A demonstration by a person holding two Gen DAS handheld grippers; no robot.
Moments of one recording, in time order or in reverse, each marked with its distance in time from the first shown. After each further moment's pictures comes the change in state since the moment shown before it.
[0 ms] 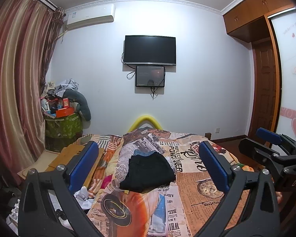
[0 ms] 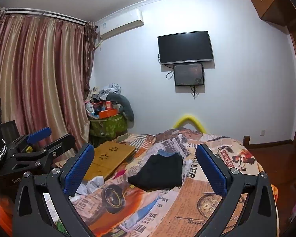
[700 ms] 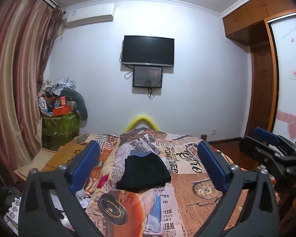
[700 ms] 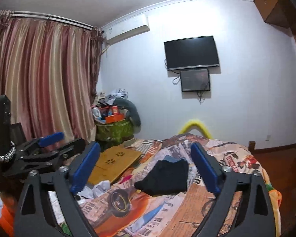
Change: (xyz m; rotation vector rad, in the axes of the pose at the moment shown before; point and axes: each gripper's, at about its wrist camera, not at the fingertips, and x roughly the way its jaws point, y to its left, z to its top) left arm -0.006 0.007 0.010 -0.024 -0.005 -0.024; right arm -0.001 0.005 0.008 -0.004 -0.041 0.030
